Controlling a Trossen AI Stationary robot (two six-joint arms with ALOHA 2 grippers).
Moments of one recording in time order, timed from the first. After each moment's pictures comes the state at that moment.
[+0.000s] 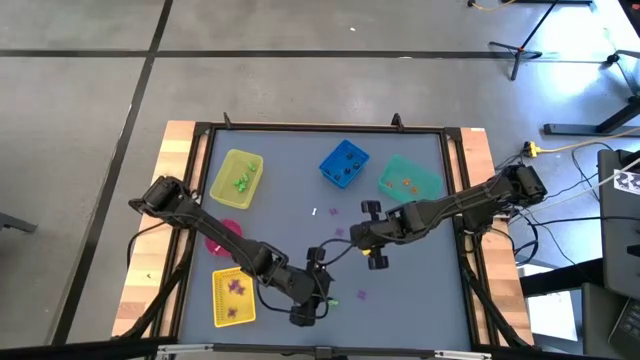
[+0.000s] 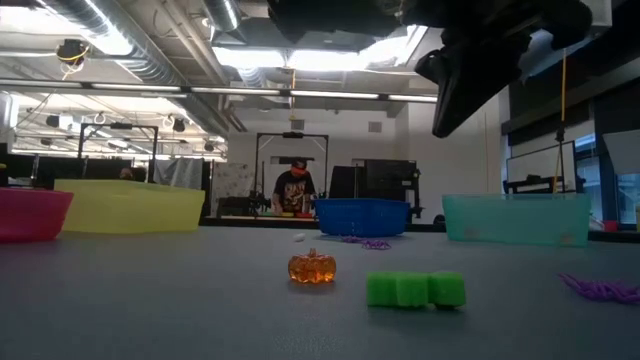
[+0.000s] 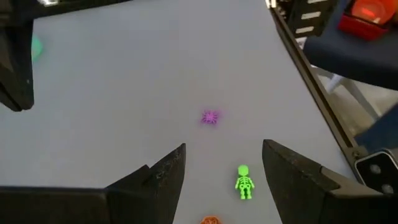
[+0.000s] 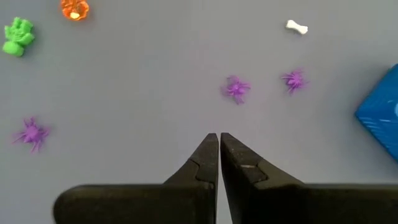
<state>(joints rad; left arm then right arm) -0.49 1.88 1.34 -0.16 -0.31 -0.18 0.30 1.59 1.18 -0.74 0.19 0.10</state>
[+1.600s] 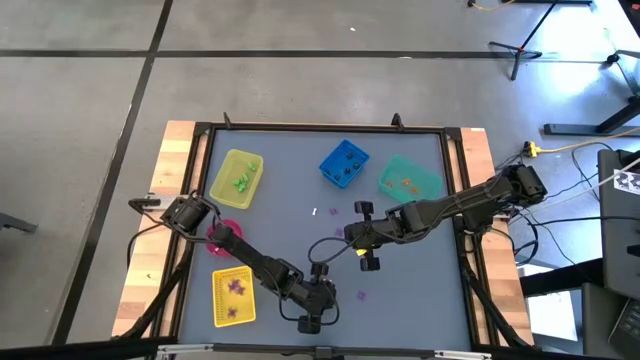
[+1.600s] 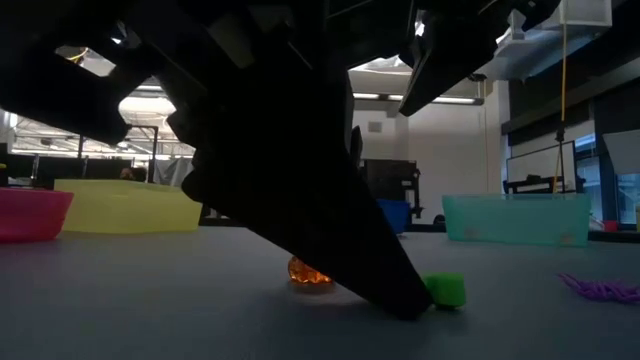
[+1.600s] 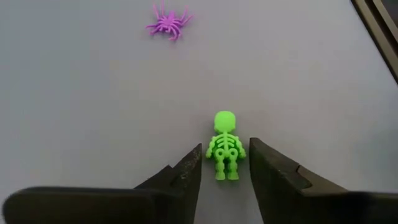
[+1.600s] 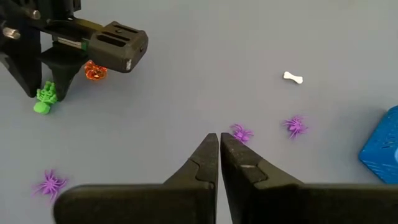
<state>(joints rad) -0.50 2.17 1.34 -0.03 -0.21 -0.31 0.30 1.59 1.18 -0.58 0.19 0.10</state>
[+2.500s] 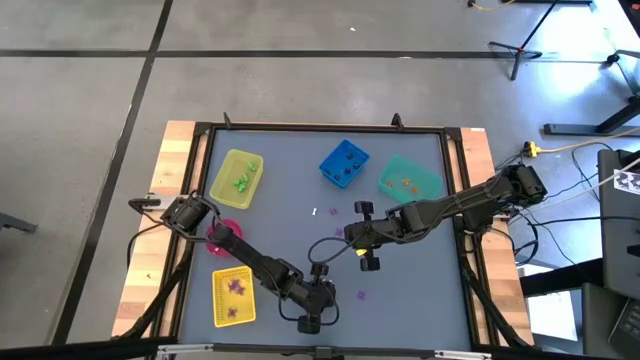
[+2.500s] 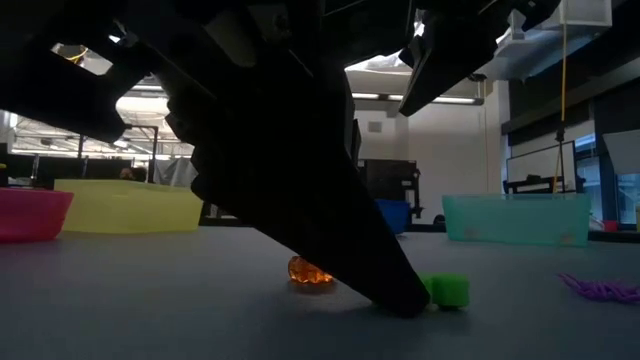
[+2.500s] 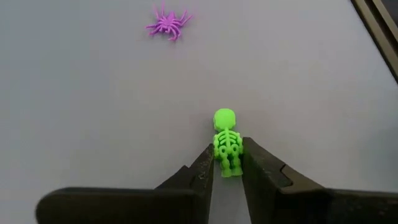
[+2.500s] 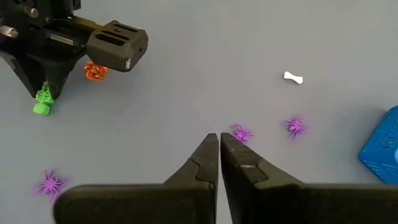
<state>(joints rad) -0.50 2.16 1.34 -0.03 -0.21 -0.30 0.30 1.59 1.18 -0.58 0.19 0.10</state>
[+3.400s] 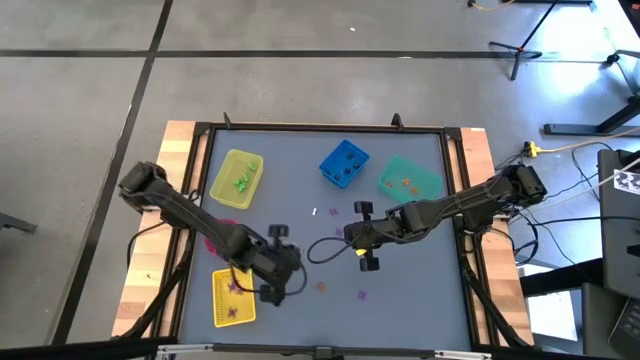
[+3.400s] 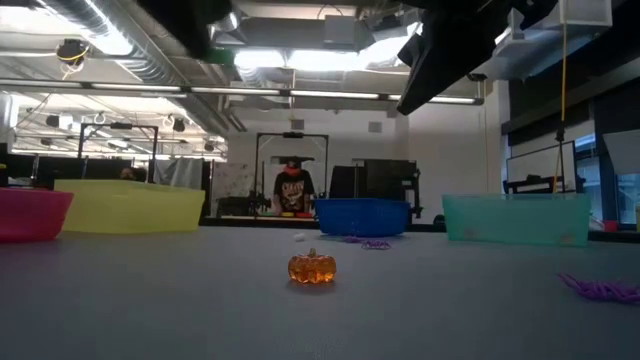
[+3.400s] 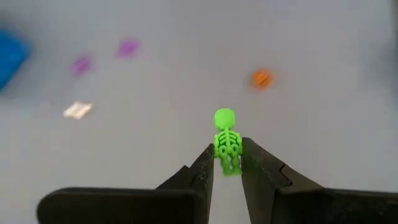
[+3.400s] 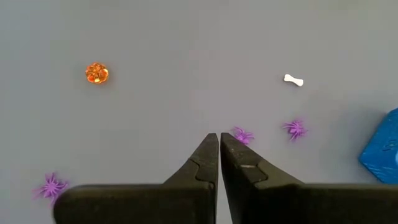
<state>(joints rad) -0.50 1.67 1.34 -0.79 -0.30 -0.39 0.30 1.59 1.18 -0.57 0.19 0.10</state>
